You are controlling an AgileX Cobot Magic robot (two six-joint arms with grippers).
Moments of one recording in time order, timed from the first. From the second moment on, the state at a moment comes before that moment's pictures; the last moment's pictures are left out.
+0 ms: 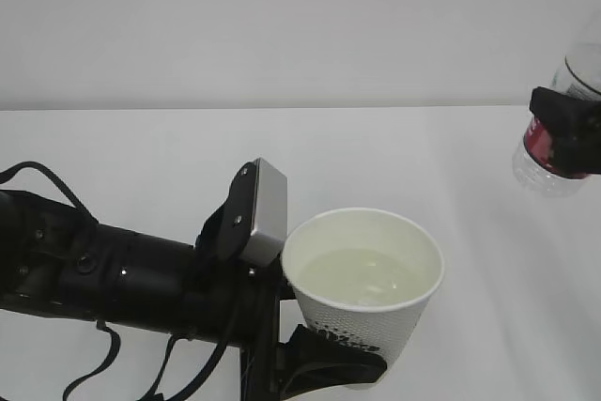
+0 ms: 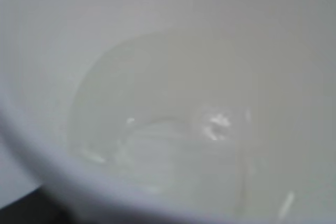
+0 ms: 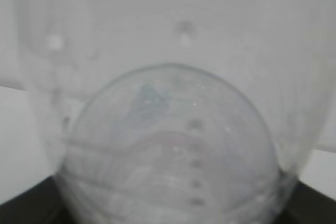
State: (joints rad) left arm -0.68 1.84 -0.70 1.14 -0.95 -0.61; right arm 0.05 1.32 -0.39 -0.22 -0.69 0.06
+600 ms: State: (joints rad) left arm -0.68 1.84 -0.70 1.14 -0.95 -0.61; right arm 0.05 1.32 -0.31 -0.02 -0.72 -0.08
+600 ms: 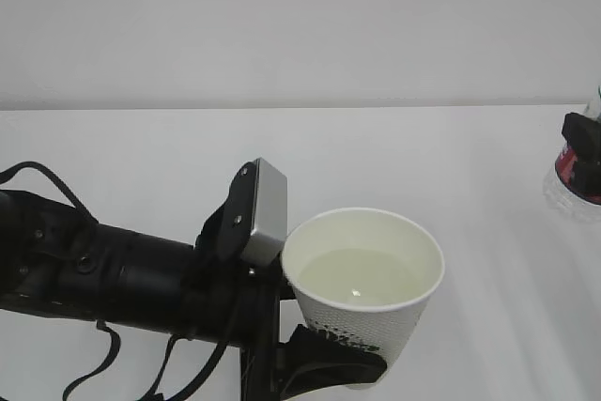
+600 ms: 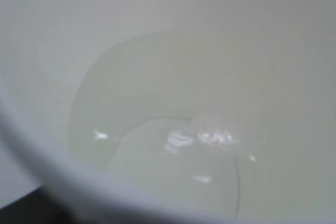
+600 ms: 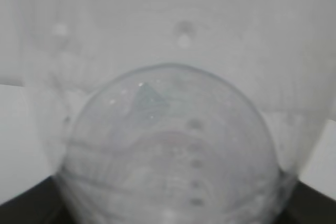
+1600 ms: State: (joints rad) left arm -0.68 1.84 -0.70 0.79 -0.94 -0.47; right arm 0.05 1.32 -0.31 -0.03 -0.73 -0.07
